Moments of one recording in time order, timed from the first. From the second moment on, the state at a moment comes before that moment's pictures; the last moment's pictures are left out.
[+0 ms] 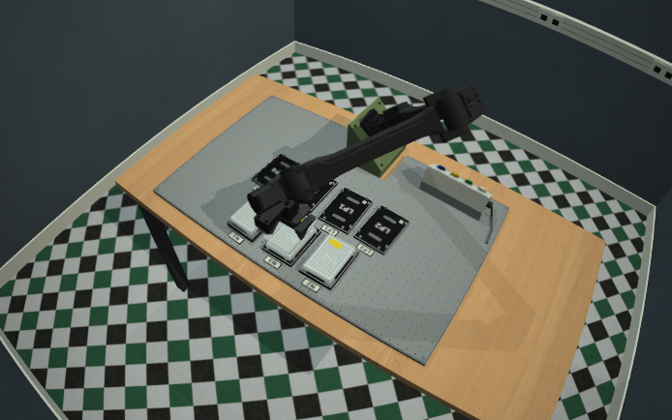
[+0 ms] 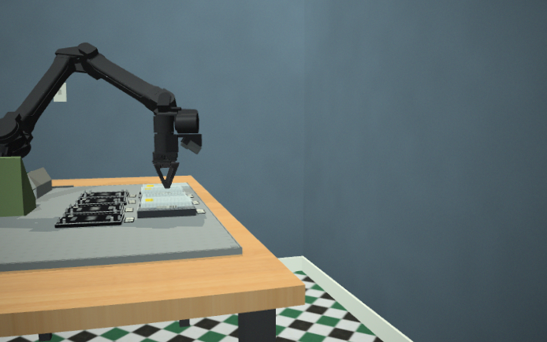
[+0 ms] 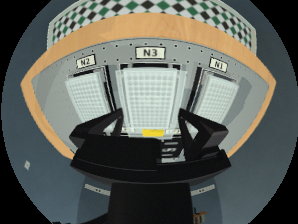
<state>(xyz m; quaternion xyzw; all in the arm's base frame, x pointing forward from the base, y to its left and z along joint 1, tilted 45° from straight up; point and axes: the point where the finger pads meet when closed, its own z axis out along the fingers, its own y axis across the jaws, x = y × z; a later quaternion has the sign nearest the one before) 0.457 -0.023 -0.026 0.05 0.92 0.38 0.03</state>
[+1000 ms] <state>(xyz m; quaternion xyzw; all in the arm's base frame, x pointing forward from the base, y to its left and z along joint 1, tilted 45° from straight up) 0.456 -0.013 -0.034 0.05 0.92 0.38 0.03</state>
